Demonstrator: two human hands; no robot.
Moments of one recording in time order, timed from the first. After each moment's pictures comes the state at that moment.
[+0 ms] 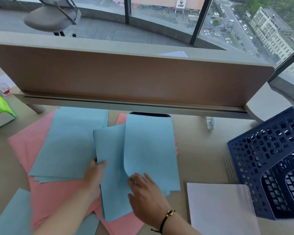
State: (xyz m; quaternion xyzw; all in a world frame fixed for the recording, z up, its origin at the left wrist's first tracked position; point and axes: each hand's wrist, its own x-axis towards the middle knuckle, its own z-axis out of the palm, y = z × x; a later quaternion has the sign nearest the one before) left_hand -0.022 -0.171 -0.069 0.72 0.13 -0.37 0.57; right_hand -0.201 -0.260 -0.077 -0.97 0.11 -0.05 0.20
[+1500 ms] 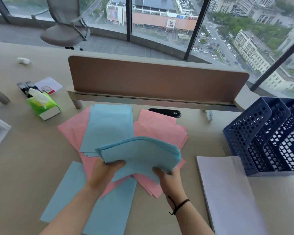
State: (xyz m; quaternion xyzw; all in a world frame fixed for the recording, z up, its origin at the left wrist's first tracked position) left_hand -0.043 -0.007 0.049 0.70 -0.11 -0.34 0.62; right_hand -0.210 -0.129 0.035 -0.57 0.44 -0.23 0.66
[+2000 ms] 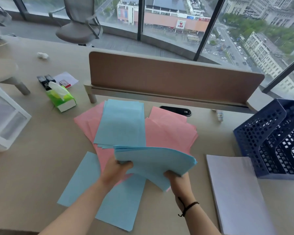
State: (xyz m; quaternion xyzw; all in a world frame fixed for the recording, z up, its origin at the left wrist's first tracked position) left_hand -0.049 0.020 0.045 0.70 -0.13 -0.39 0.58; right_hand -0.218 -0.103 0.028 -0.52 0.49 -0.20 0.67
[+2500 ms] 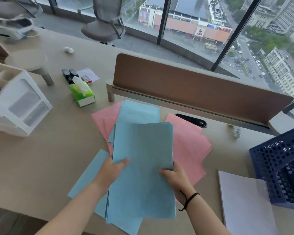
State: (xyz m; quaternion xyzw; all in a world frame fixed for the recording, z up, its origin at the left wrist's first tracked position) left_hand -0.008 0.066 0.040 0.68 -0.03 -0.41 0.61; right_hand -0.157 -0.109 0.037 -0.56 0.44 -0.02 0.71
